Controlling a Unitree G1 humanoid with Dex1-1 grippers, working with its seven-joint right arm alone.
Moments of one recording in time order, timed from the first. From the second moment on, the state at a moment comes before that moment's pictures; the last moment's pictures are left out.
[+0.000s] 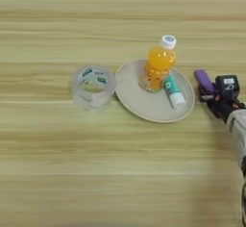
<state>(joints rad) -0.39 -0.50 -0.25 0.92 0.08 -0.20 0.36</state>
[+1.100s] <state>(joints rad) 0.09 -0.55 -0.28 -0.20 0.25 0.28 0.61</state>
